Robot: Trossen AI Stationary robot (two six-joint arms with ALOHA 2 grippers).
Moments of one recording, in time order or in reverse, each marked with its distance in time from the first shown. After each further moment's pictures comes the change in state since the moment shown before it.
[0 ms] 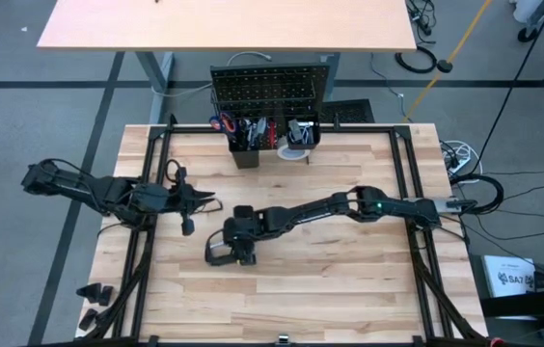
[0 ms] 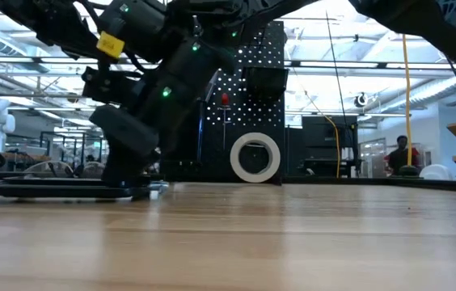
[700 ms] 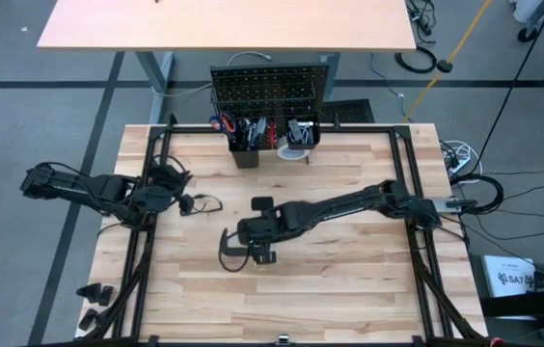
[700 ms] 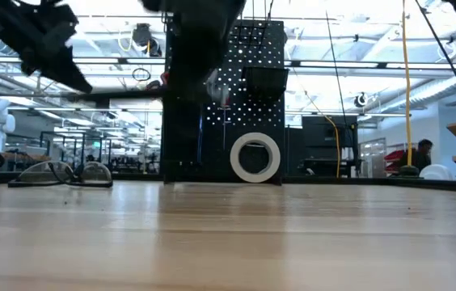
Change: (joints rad) left arm 0.042 -0.053 0.000 -0.385 -0.390 -0.495; right arm 0.083 -0.287 -0.012 -0.334 0.147 0.061
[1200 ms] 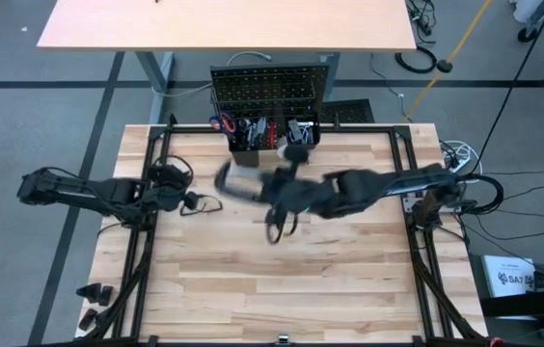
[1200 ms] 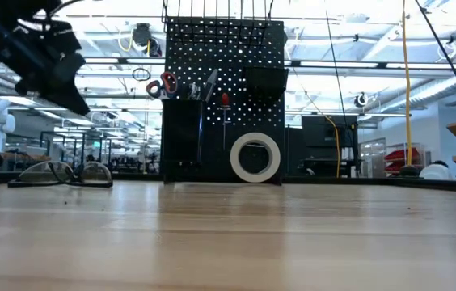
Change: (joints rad) left arm 0.095 0.021 -0.112 0.065 -0.001 -0.100; right arm 0.023 -0.380 0.003 0.134 0.491 -0.164
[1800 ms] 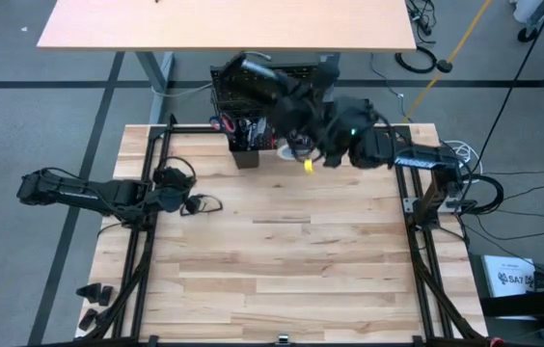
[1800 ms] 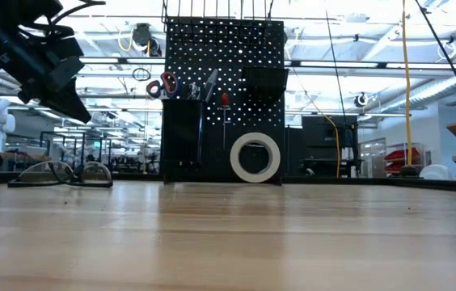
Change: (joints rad) left arm 0.007 0.000 -0.043 0.063 0.082 0.029; right arm -0.235 -0.066 0.041 0.775 0.149 -0.955
